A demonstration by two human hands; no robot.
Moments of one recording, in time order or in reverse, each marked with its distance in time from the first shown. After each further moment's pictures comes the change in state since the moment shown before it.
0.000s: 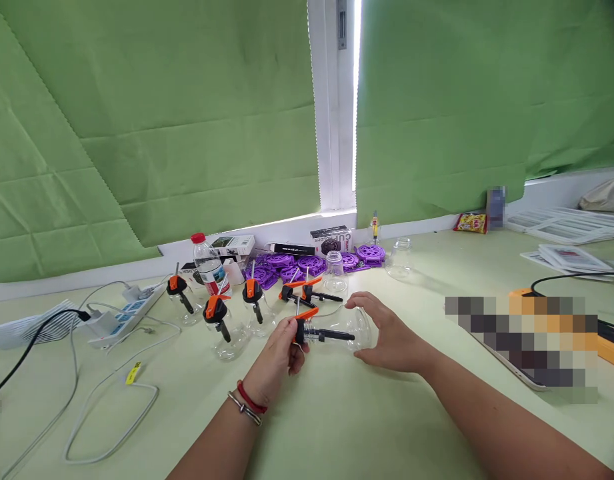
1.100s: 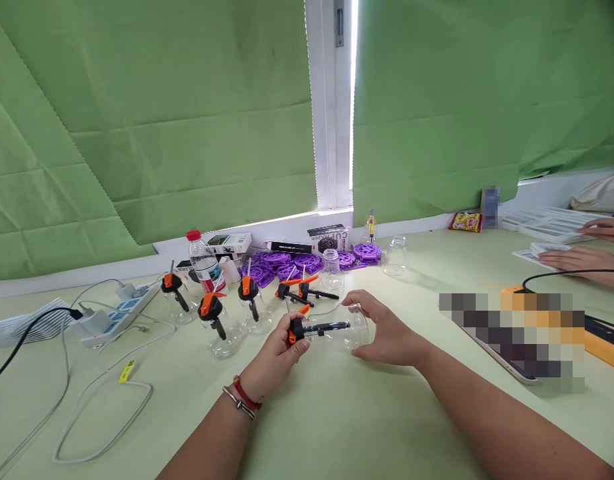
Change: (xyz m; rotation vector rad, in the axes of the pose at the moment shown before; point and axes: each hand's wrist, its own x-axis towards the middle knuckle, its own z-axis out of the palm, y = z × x) left_hand 0.000 0.002 -0.003 0.281 -0.159 0.194; right_hand 0.000 0.009 -0.001 0.191 -0.024 0.053
